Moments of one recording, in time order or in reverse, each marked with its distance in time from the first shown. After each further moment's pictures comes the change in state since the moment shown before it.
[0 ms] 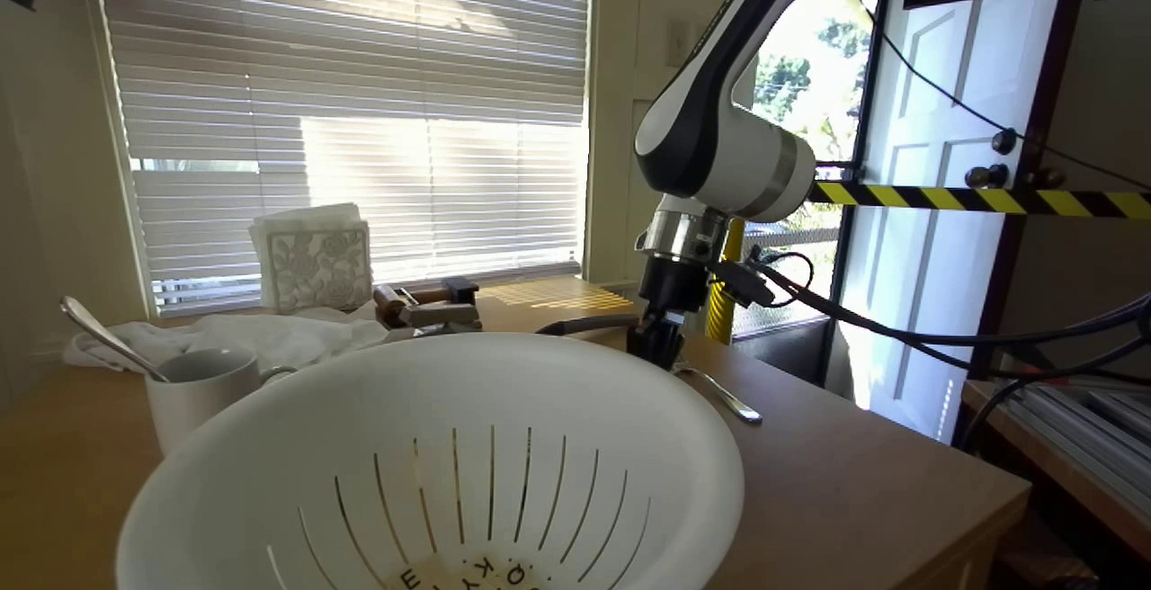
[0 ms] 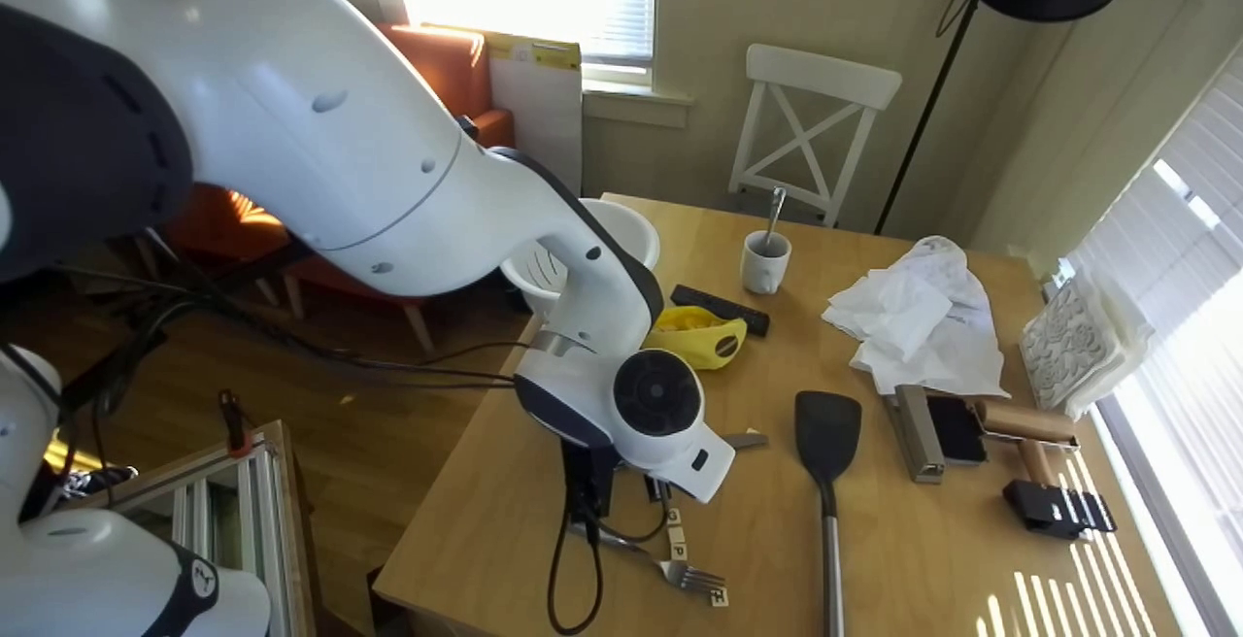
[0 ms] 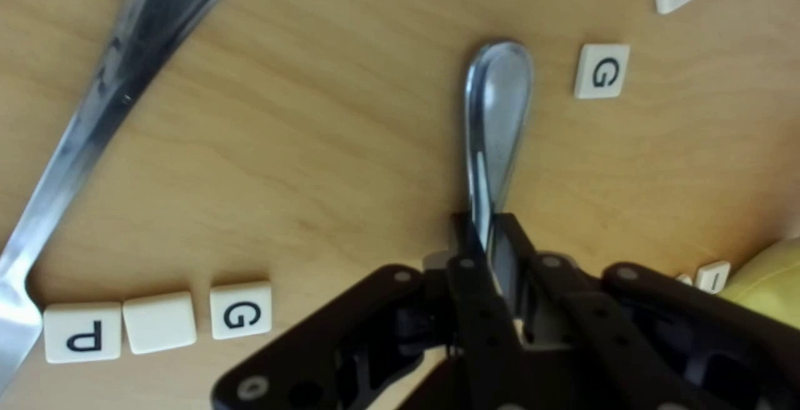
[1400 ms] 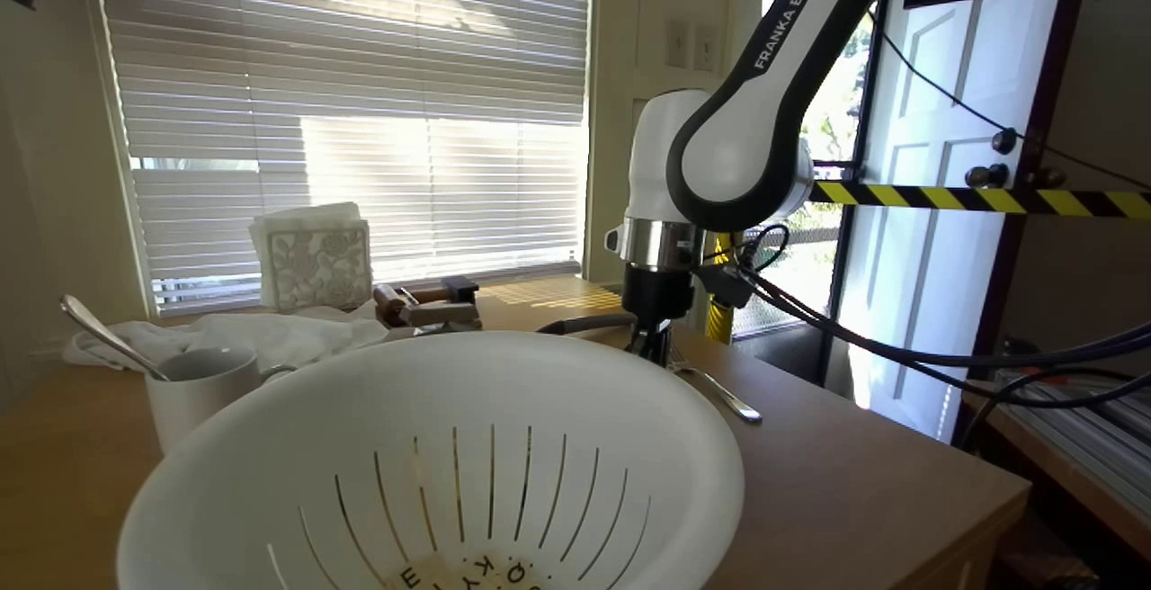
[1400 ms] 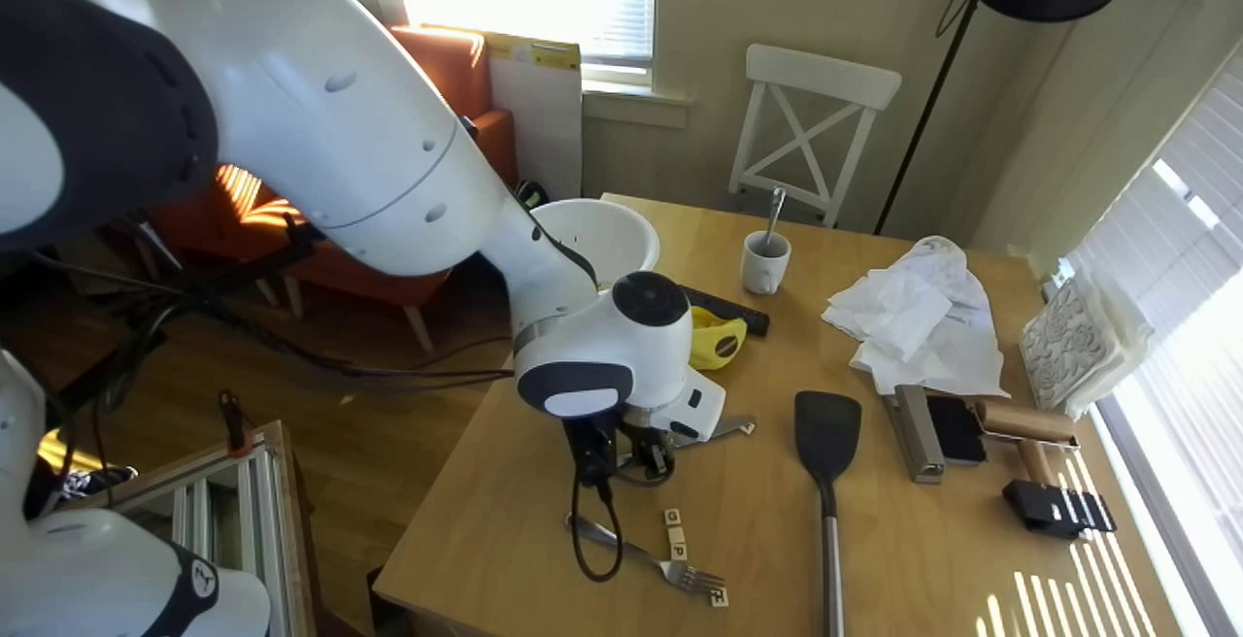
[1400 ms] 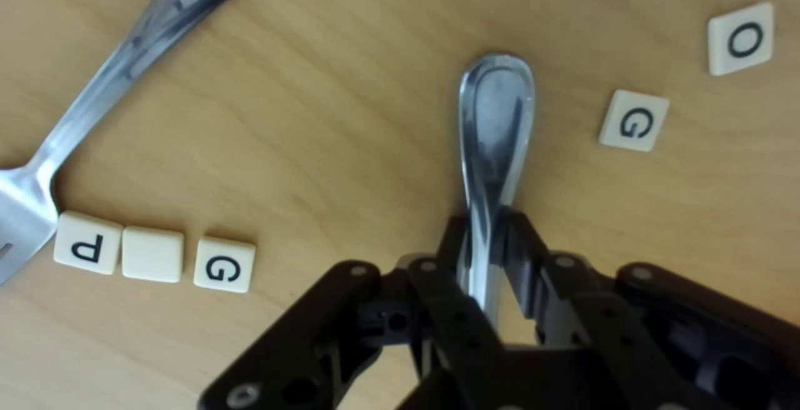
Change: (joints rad) arm 0.122 0.010 -0.070 0.000 -0.647 0.031 0.499
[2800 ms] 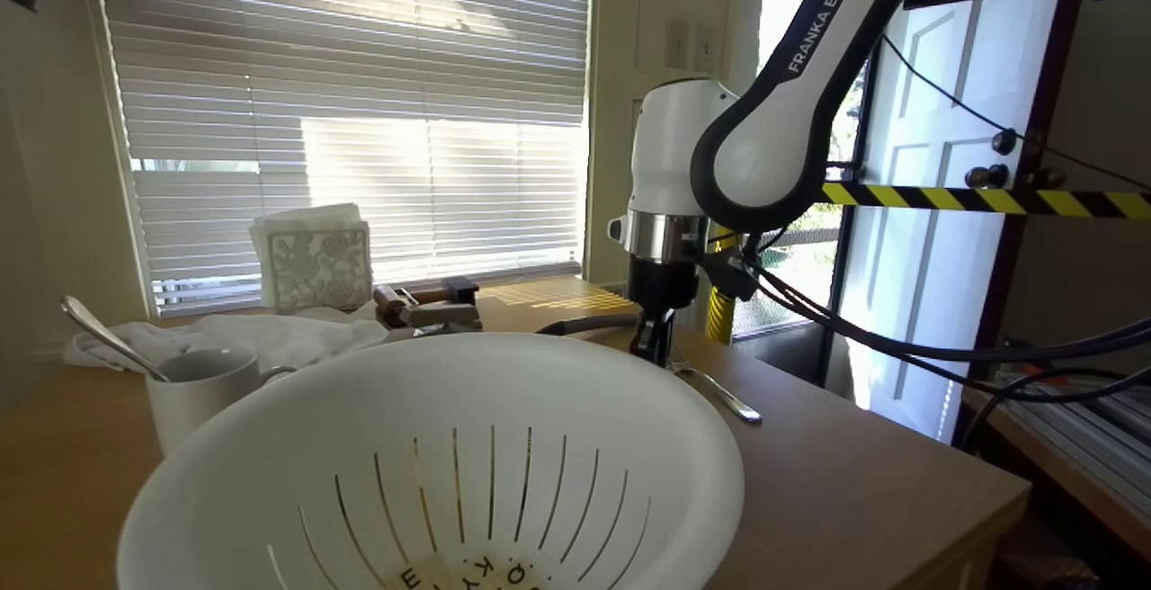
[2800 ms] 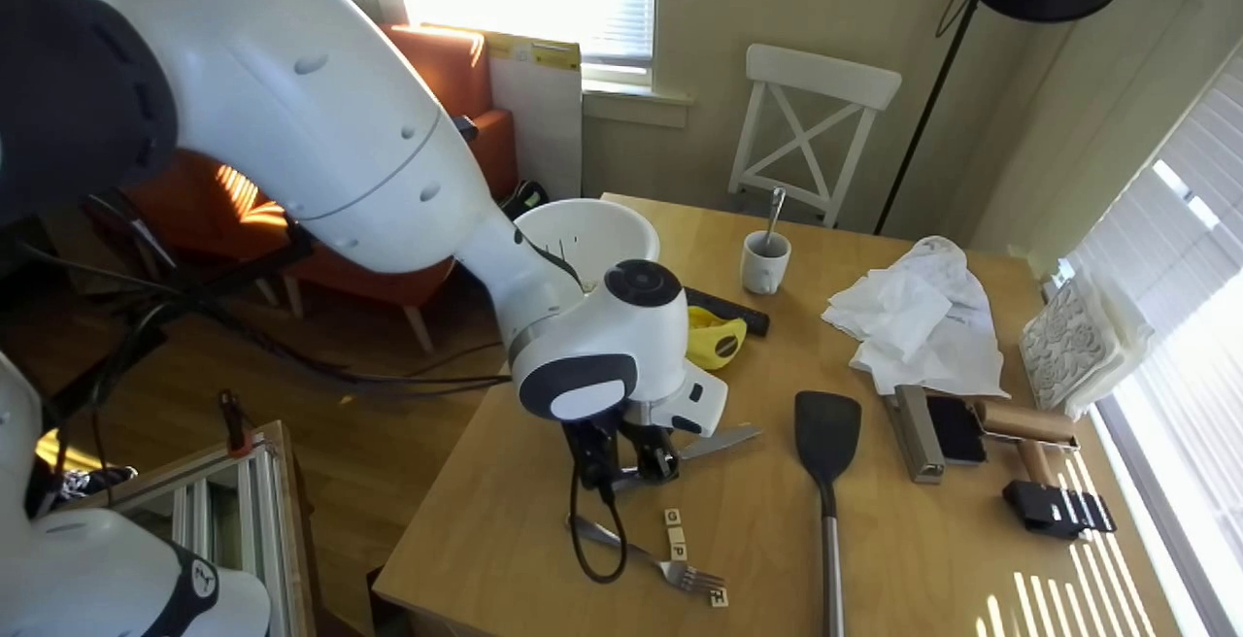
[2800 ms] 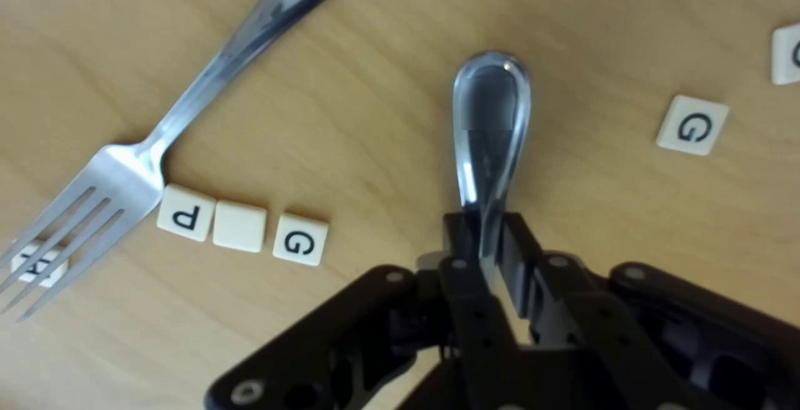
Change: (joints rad) arm 0.038 -0.037 -0.065 -0.027 -0.196 0.000 0.141
